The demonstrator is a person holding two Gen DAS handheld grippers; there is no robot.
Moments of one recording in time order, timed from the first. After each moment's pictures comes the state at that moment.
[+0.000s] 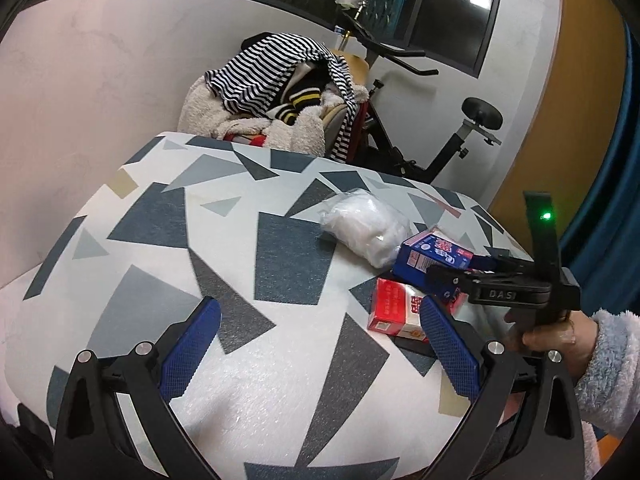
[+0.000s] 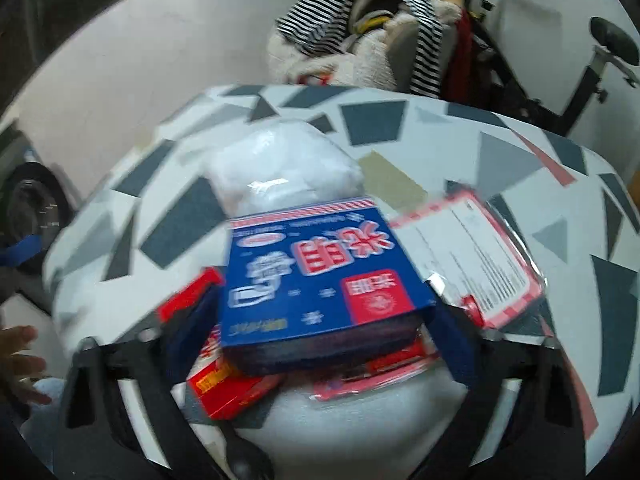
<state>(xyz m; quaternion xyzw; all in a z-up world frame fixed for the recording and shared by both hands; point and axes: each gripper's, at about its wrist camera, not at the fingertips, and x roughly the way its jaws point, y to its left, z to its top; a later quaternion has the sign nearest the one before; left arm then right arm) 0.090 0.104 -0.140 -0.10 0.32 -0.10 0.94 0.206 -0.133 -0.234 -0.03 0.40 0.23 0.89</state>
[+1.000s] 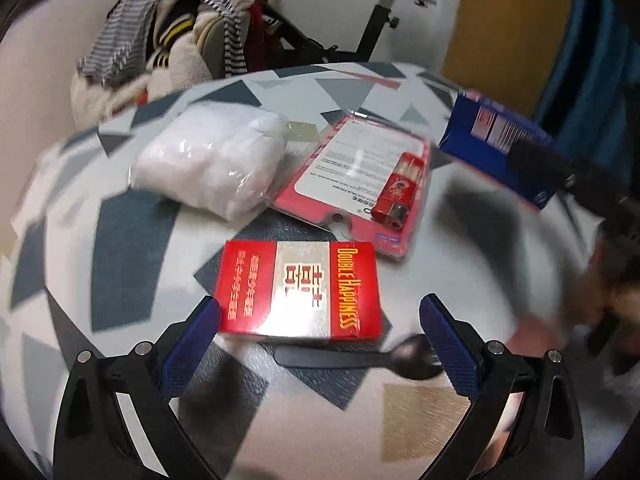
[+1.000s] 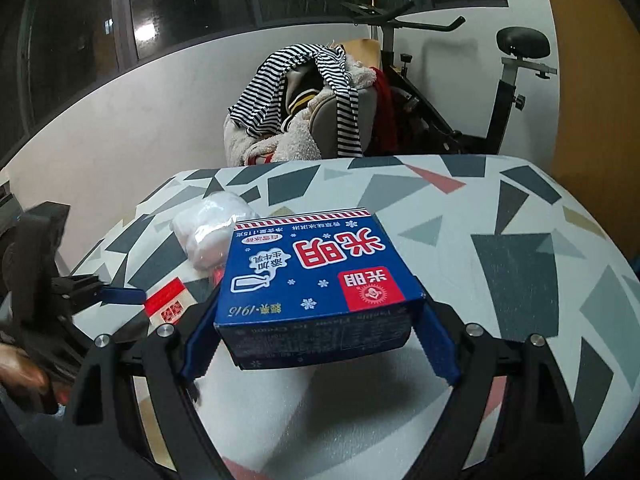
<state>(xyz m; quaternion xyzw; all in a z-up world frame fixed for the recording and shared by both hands) 0.164 -0.054 -0.201 0.09 0.44 -0.19 0.87 0.129 -0.252 -0.217 0.04 0.27 0.16 0.95</state>
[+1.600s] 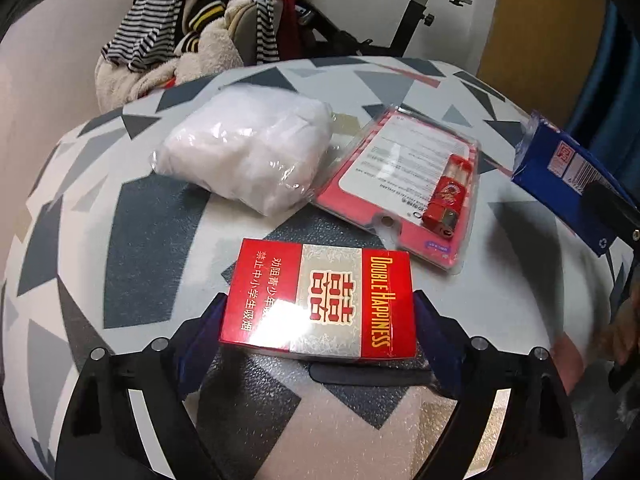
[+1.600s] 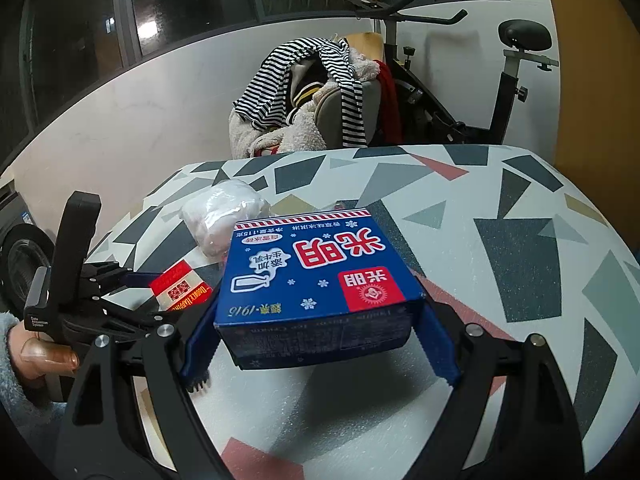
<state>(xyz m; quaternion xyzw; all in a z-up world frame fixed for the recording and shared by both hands) 0.178 -0.038 -0.205 0.07 0.46 -0.15 0.87 0.118 -0.249 -0.222 0.05 0.28 0.17 0.94</state>
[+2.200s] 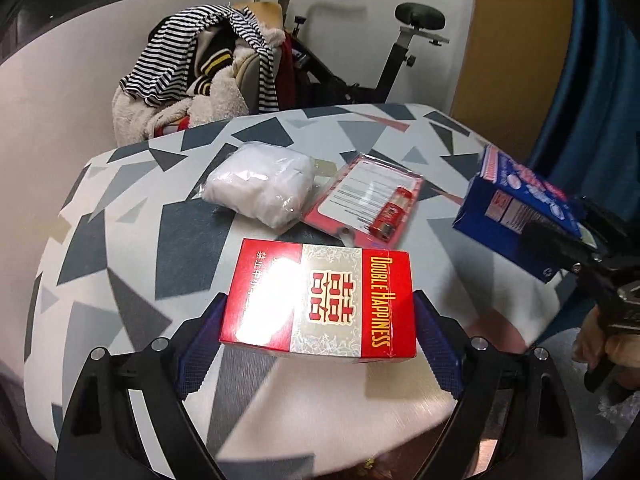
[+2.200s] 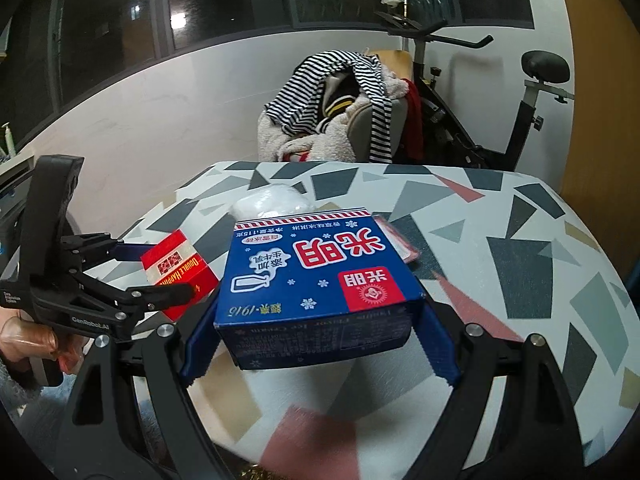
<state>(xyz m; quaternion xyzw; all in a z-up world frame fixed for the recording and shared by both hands) 0.094 -0.022 -0.136 0.05 0.40 -0.16 0.90 0.059 -0.224 -0.190 0.01 0.27 0.20 0.94</state>
